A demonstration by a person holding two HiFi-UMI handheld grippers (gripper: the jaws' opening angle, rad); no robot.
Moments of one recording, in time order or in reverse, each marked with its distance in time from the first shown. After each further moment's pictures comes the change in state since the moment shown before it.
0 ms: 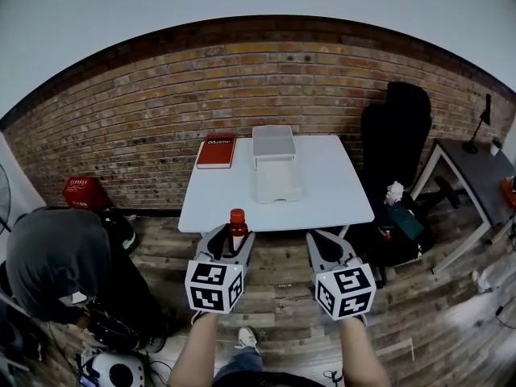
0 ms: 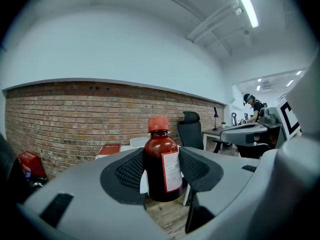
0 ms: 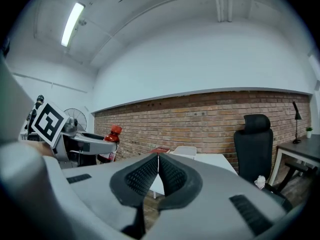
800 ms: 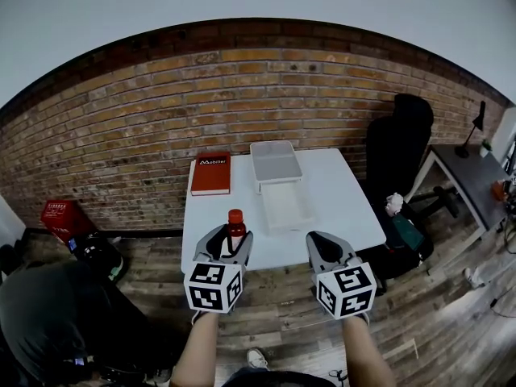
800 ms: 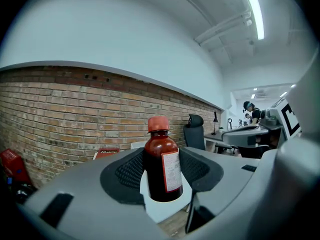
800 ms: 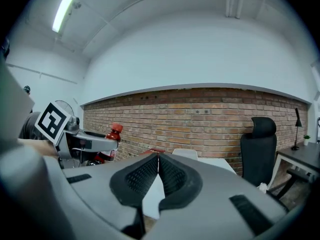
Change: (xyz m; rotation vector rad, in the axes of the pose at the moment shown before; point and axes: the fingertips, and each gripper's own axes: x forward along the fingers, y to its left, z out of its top) left arm 0.106 0.125 0.031 -0.046 -0.002 -0.108; right arm 0.147 0.001 0.037 -0.025 0.059 -0.087
